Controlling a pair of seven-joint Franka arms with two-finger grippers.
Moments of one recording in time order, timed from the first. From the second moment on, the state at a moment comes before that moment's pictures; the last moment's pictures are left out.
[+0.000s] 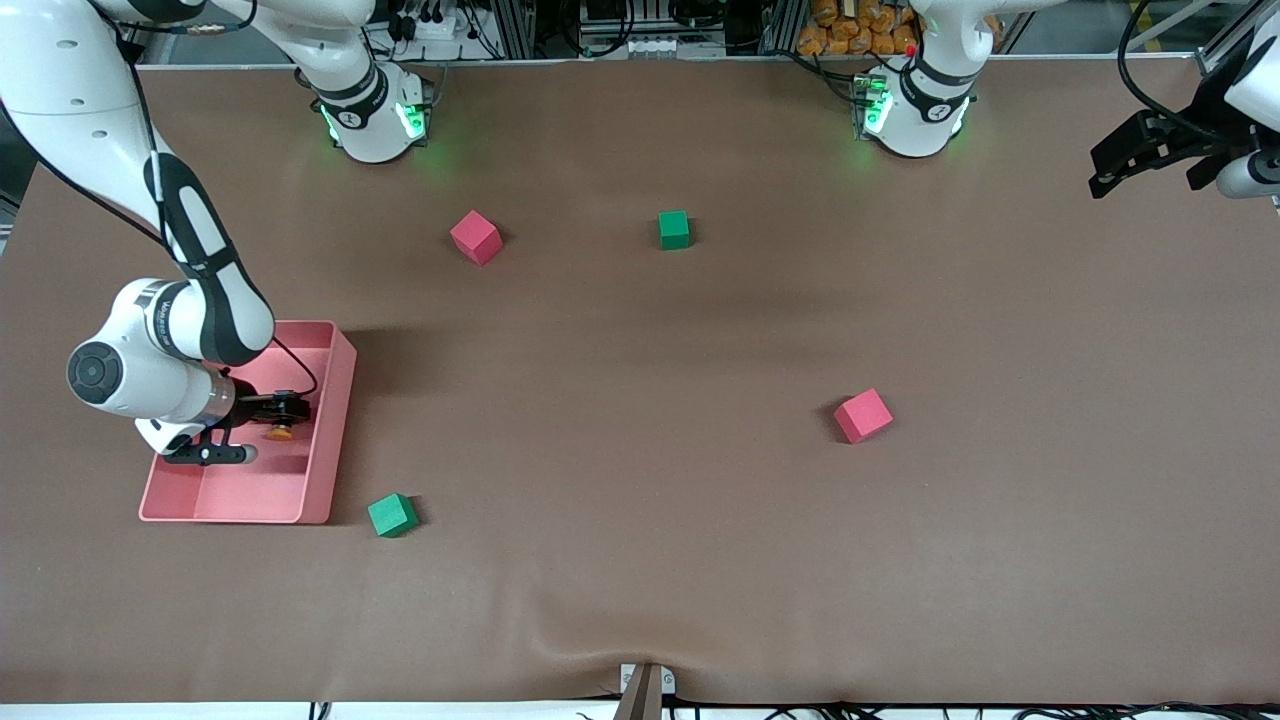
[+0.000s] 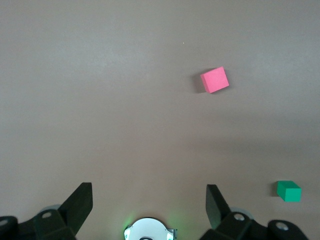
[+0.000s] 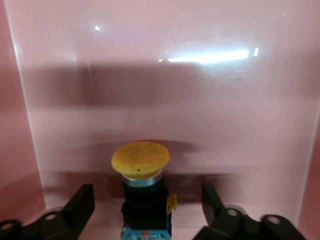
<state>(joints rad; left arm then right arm) 0.07 -0.11 -0.17 -1.55 0.02 1.39 -0.16 -0.18 0.57 0.03 -1.94 0.03 2.39 -0.15</state>
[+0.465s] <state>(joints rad) 0.07 -0.11 -0.20 -1.55 0.02 1.39 -0.16 -0.19 0.58 0.03 -1.88 0.04 2.32 -0.23</state>
